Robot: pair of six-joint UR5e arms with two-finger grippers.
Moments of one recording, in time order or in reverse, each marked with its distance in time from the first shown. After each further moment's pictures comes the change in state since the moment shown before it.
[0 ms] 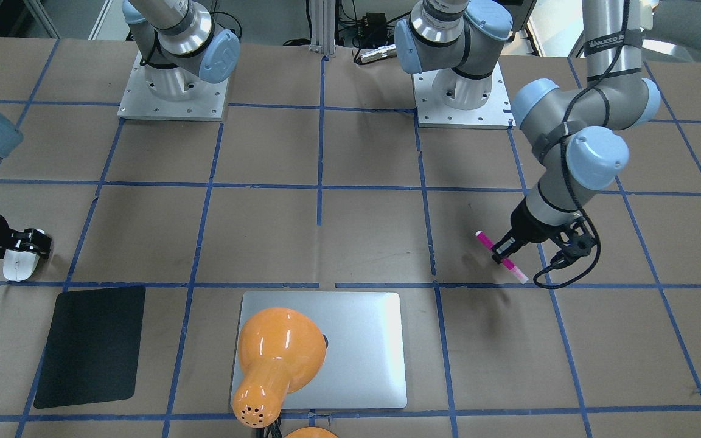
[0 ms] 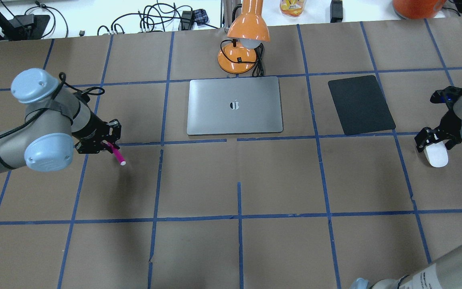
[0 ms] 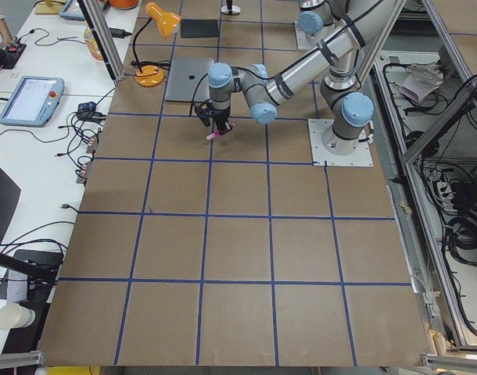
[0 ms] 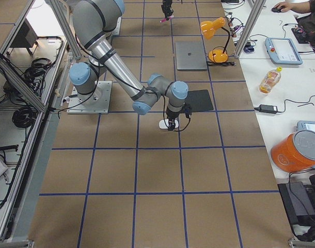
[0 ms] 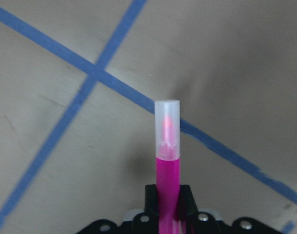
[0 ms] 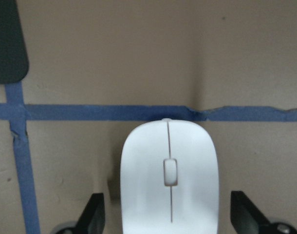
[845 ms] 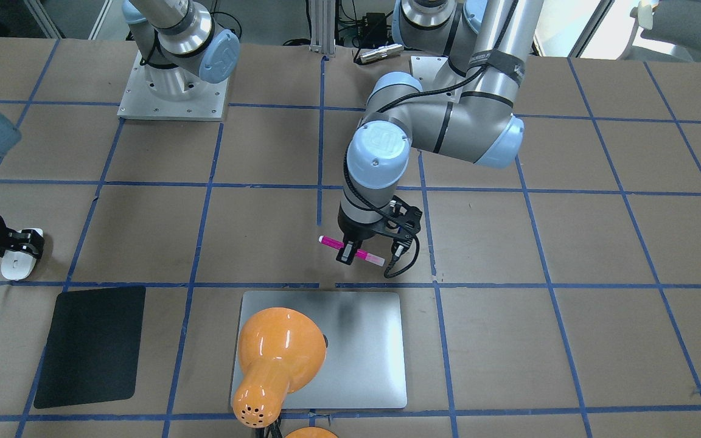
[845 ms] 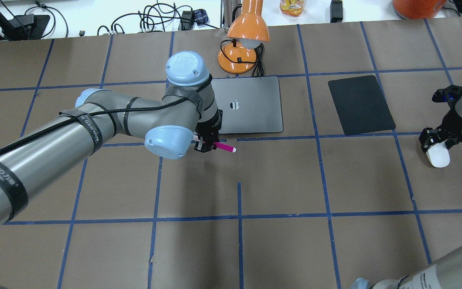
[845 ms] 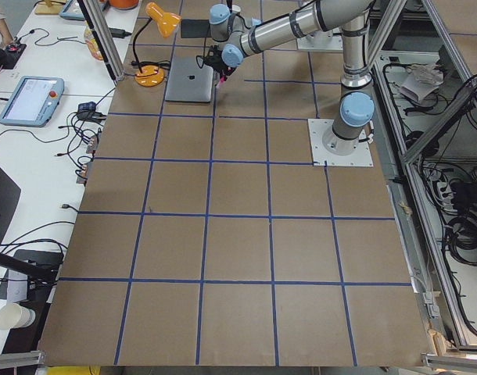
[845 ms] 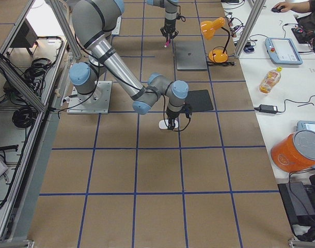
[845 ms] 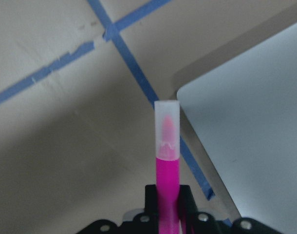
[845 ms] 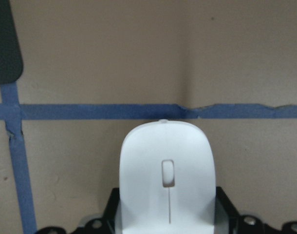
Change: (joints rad) left arm -0.515 -0.170 0.228 -0.112 -0.001 -1.045; right arm 0.000 -0.009 -0.006 0.007 -0.012 0.007
